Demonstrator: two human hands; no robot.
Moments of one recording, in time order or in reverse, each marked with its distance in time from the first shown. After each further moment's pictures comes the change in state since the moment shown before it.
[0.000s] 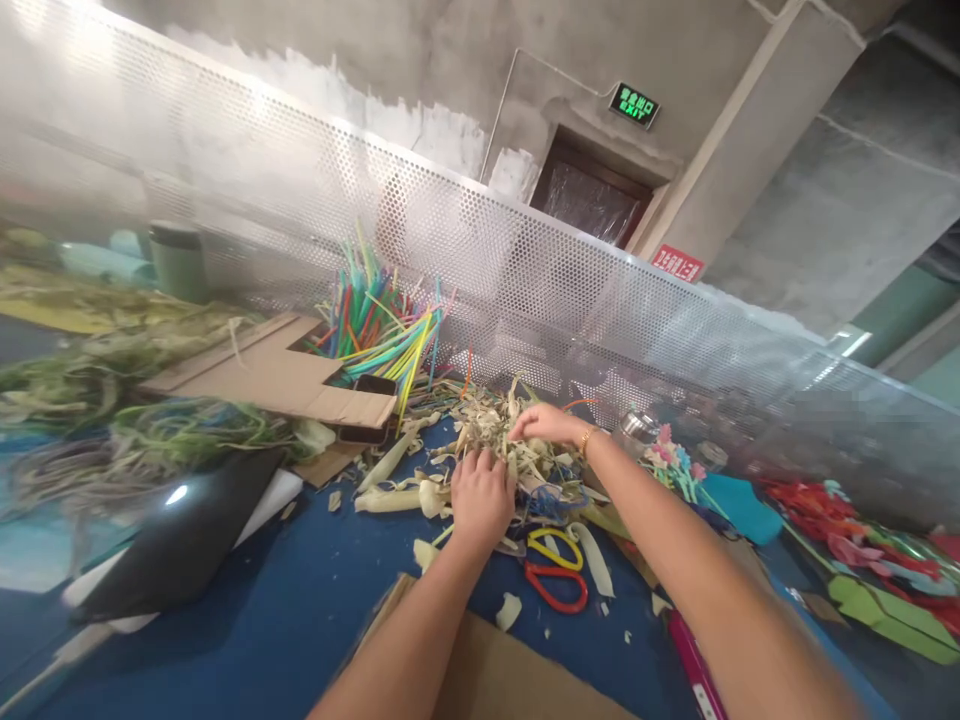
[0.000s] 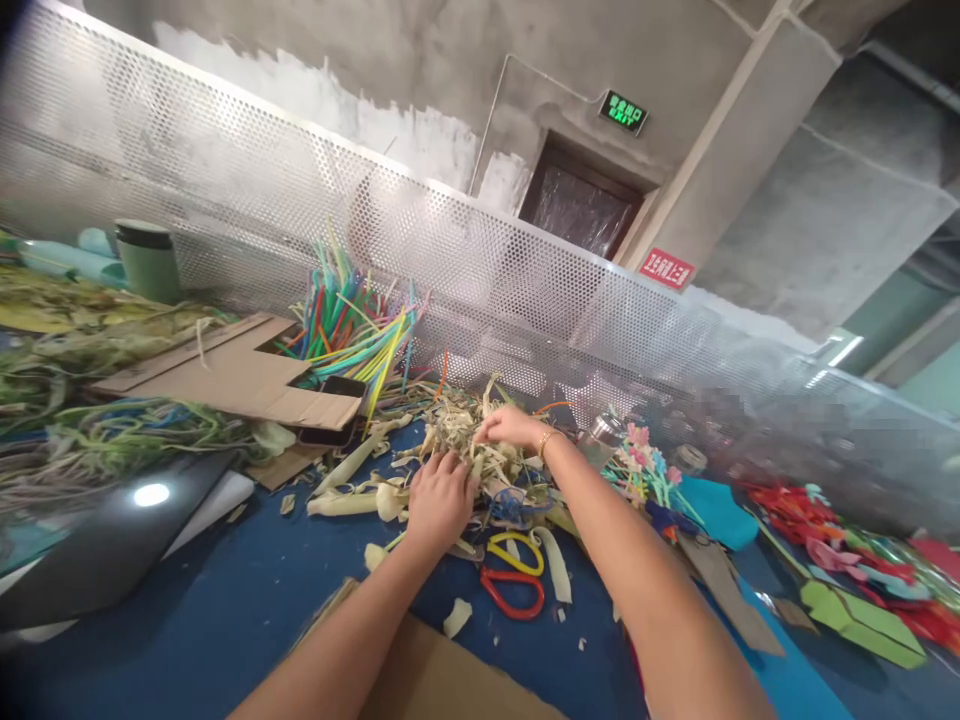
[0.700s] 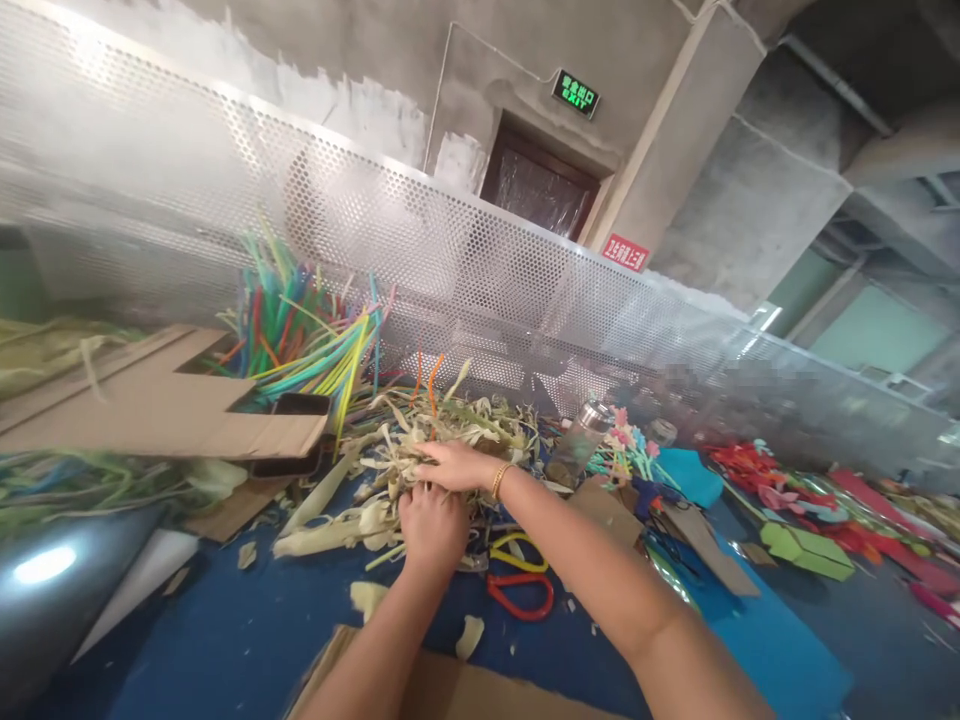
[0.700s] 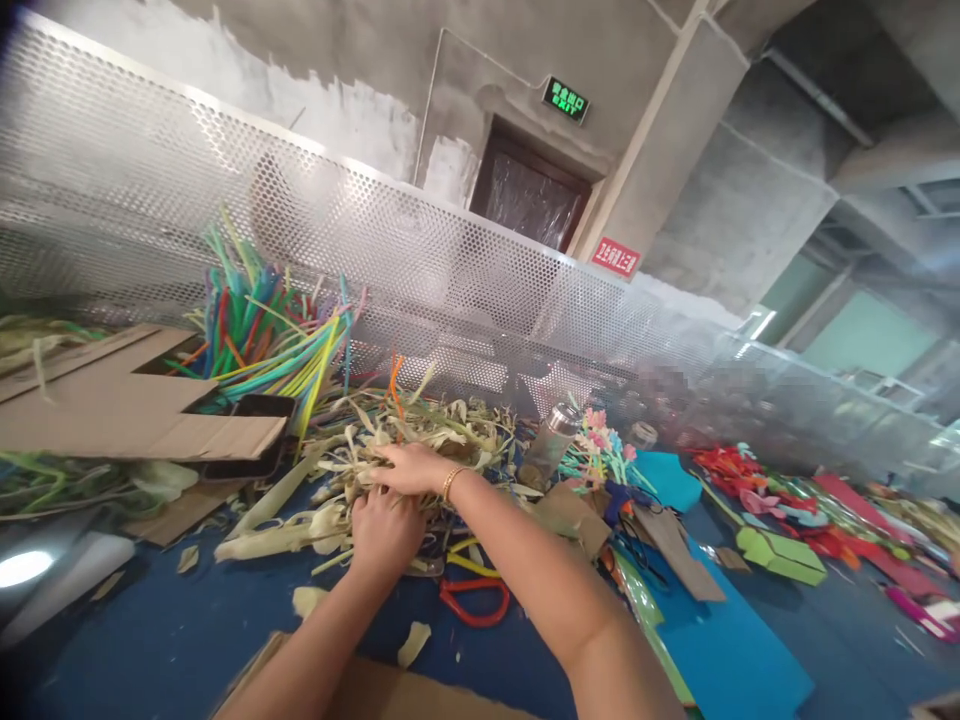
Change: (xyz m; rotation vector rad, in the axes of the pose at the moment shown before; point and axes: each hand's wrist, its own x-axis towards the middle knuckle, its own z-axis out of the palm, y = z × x) left_hand 0.006 0.002 -0.002 0.246 -0.293 -0.033; right_hand 0.006 -0.064 0.054 0.016 0.012 -0.166
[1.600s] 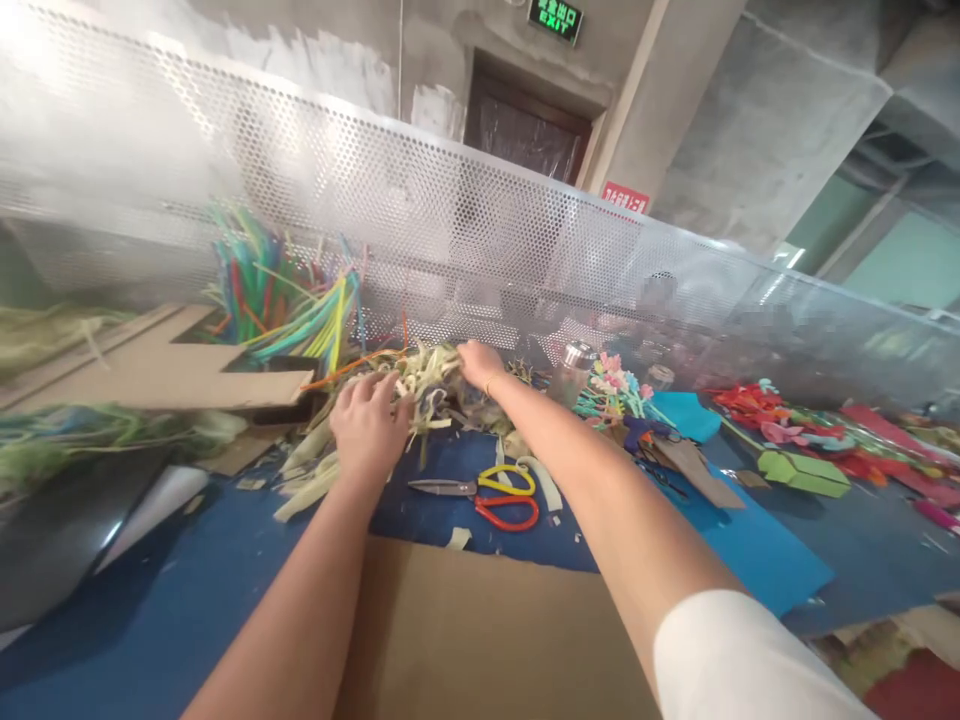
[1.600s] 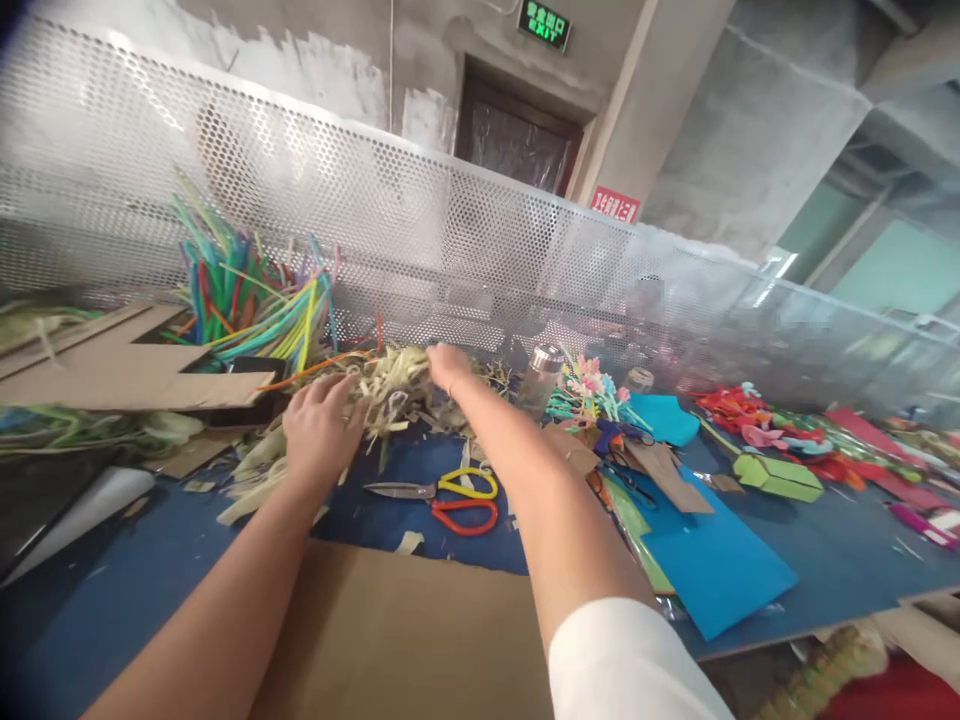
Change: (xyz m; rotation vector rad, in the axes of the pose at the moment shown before) left_hand 0.020 -0.050 -0.019 -0.264 0.569 0.018; right_hand 0.004 0.073 -0.038 -0.495 0.285 0.282
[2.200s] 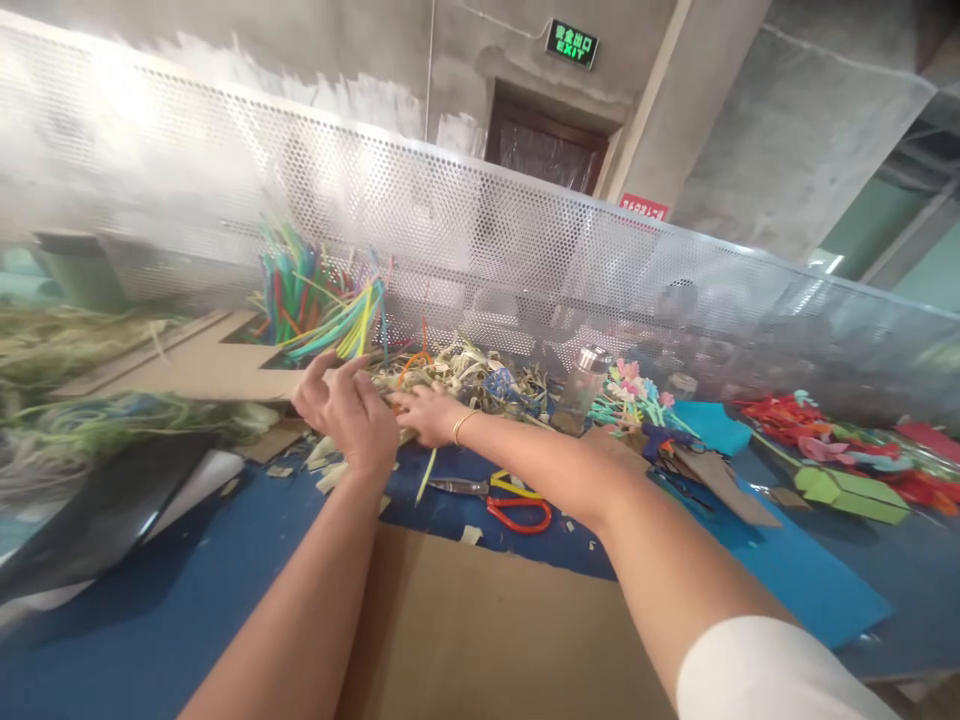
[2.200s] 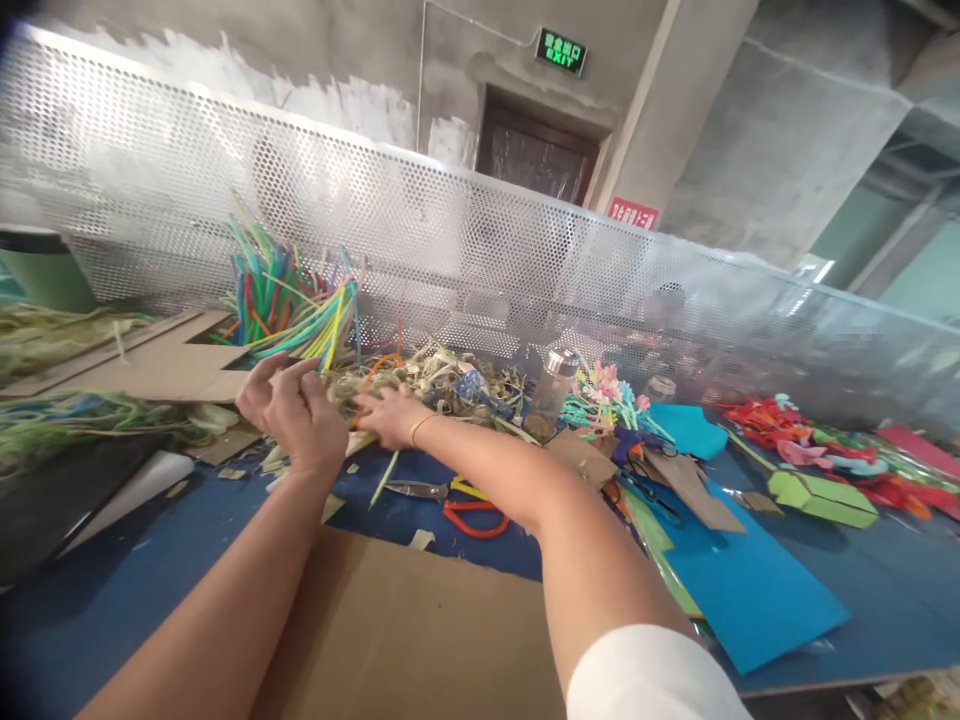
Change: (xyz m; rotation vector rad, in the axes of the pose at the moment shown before) left_hand 0.005 0.014 -0.032 -0.109 0.500 -0.187; right_hand -0.034 -0.098 0.025 -0.106 0.063 -0.635
